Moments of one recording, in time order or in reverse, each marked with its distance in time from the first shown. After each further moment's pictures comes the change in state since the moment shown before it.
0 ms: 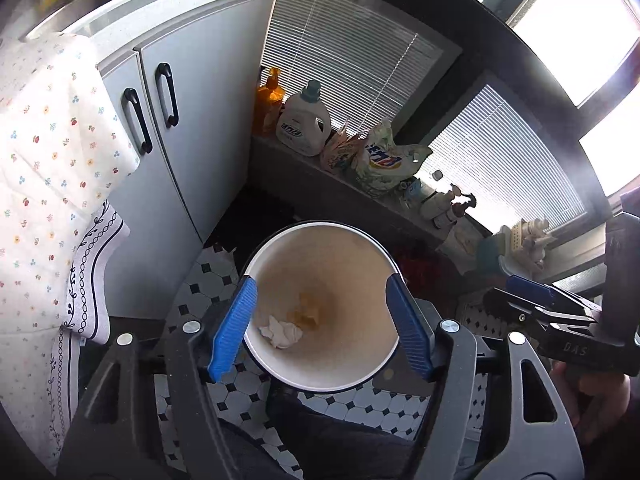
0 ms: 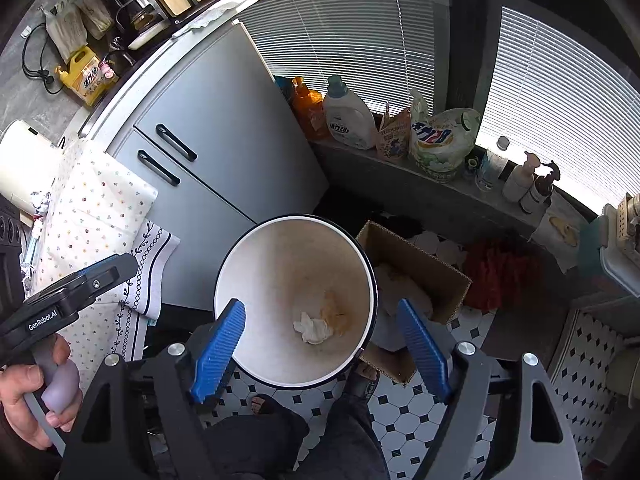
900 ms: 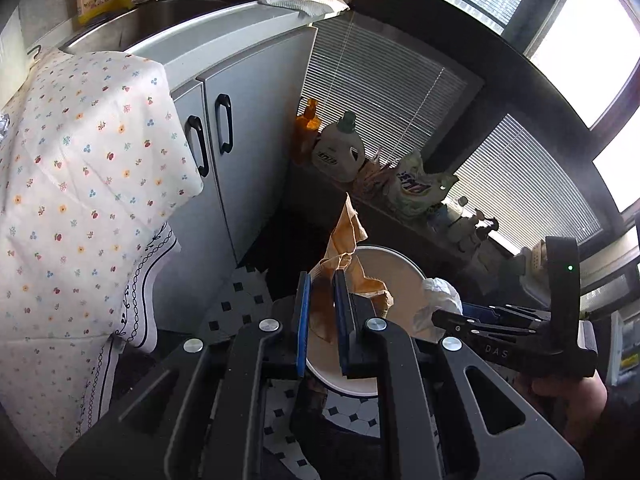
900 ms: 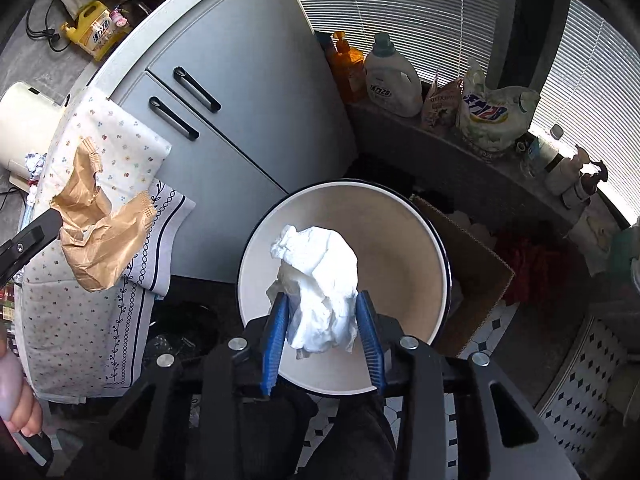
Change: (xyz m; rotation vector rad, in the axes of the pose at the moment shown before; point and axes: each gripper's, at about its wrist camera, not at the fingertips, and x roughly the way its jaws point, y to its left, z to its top) left arm -0.037 0.035 0.000 -0.015 -0.076 0.079; right arm 0.078 0.043 -0.011 -0.052 0.156 0.036
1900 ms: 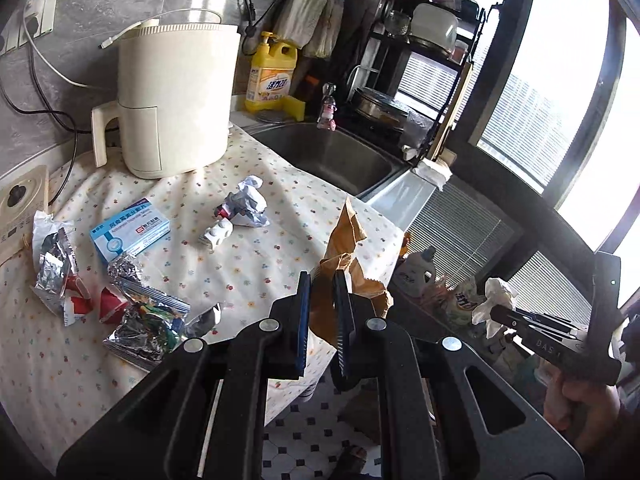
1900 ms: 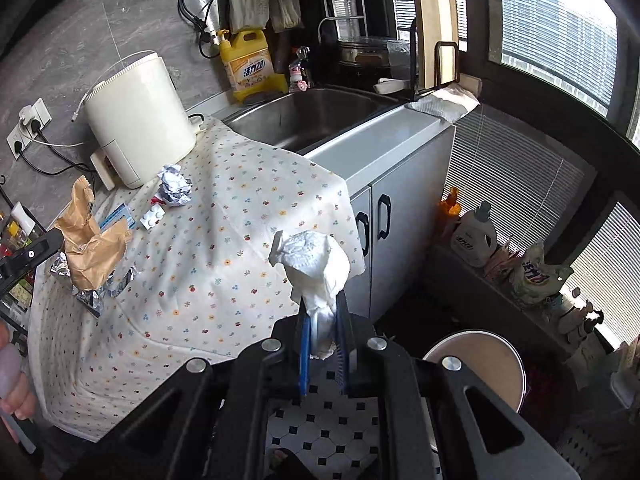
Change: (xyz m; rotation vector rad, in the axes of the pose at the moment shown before) left arm -0.231 0.234 -0.010 -0.165 -0.402 0.098; right arm -0.125 0.283 0.014 -0.259 -0.379 -0.017
